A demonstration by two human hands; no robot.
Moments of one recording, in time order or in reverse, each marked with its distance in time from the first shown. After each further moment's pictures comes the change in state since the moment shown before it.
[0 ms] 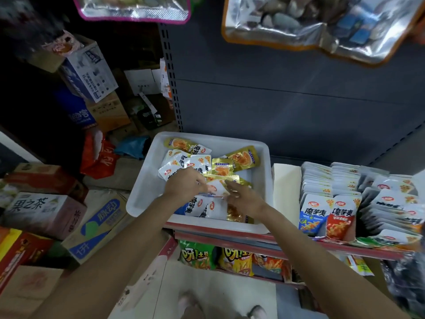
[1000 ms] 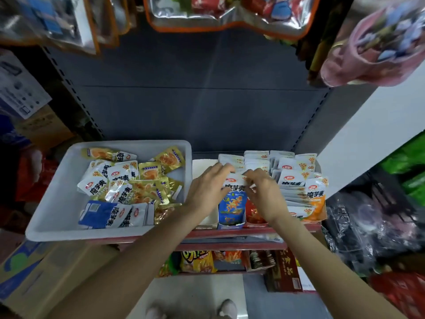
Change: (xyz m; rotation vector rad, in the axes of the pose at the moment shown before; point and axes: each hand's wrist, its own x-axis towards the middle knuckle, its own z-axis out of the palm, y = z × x) left_hand 0.020 0.197 0.149 0.204 0.105 0.410; right_hand -0.122 0.114 -0.145 -0.387 0.609 -0.121
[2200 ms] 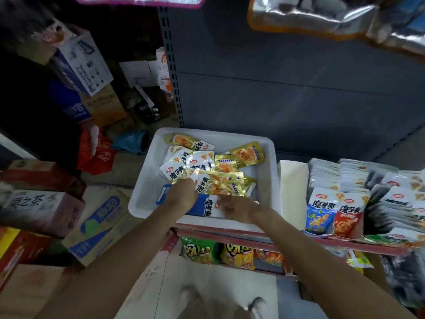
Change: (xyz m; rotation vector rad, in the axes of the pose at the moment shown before) left_hand -0.100 -0.222 -0.090 0.103 -0.324 -0.678; right_hand 0.051 -0.168 0.176 -0.079 -0.940 -0.035
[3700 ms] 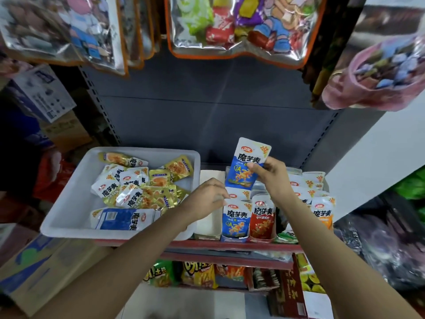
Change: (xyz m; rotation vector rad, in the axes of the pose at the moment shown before) left_hand -0.023 0.224 0.047 -0.214 0.015 0.658; right_hand -0.155 0.177 -0.107 1.033 0.949 -0.197
